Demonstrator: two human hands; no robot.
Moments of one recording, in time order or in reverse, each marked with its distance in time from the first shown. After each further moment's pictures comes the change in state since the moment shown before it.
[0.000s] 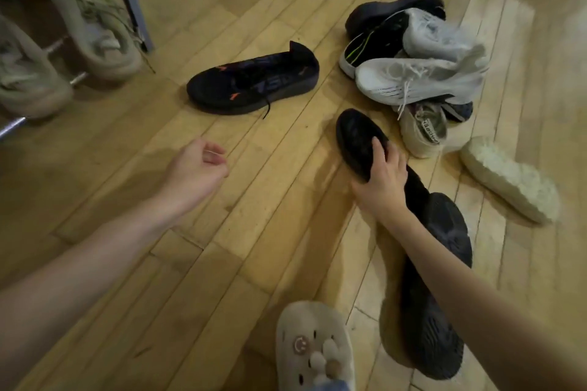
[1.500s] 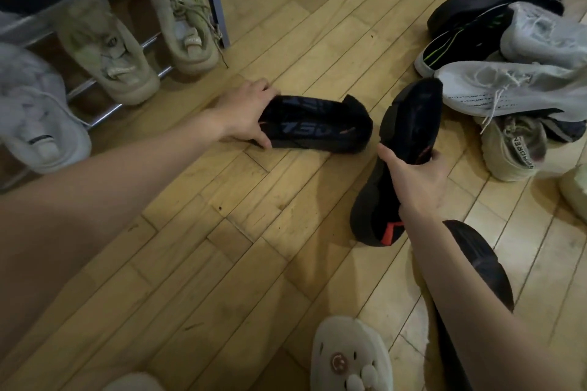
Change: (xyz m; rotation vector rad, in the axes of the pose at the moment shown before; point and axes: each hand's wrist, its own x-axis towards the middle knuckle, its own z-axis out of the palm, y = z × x) left_hand 0.116 0.008 -0.044 1.011 -0.132 0.489; right_hand 0.005 -0.071 0.012 0.685 0.117 0.370
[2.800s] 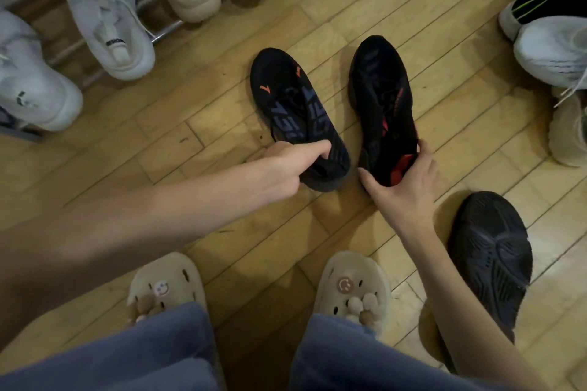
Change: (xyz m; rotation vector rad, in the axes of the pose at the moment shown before) left_hand -0.138 0.130 0.039 -1.471 0.024 -1.219; right_hand -0.072 0.054 -0.005 -0.396 -0.344 -0.455
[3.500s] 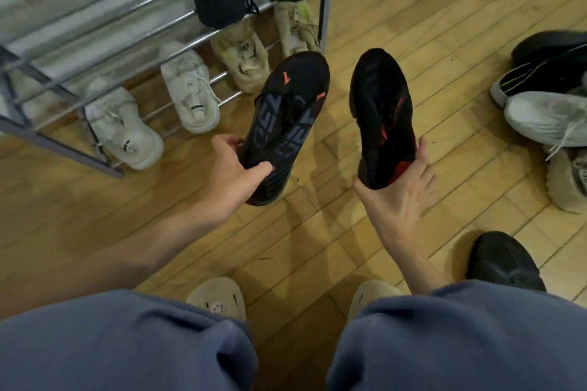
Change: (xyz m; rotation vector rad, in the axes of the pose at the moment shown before) left_hand -0.065 0.016 -0.143 0.152 0.246 0.666; right_hand -0.006 -0.087 0.002 0.085 0.310 -0.151
